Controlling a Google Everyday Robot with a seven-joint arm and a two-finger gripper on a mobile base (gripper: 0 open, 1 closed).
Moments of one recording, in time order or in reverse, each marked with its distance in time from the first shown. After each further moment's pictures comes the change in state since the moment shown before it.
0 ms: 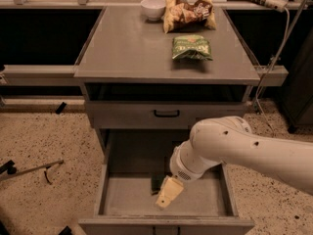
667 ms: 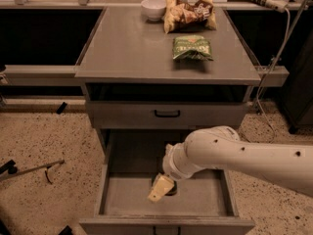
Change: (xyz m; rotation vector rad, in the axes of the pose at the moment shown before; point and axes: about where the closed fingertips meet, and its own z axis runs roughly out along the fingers) arm -0.018 -0.019 0.042 0.053 -0.102 -0.033
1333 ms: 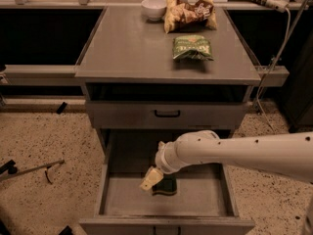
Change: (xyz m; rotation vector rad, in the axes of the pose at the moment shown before) arm -0.005 -0.046 0.086 0.020 -0.090 0.033
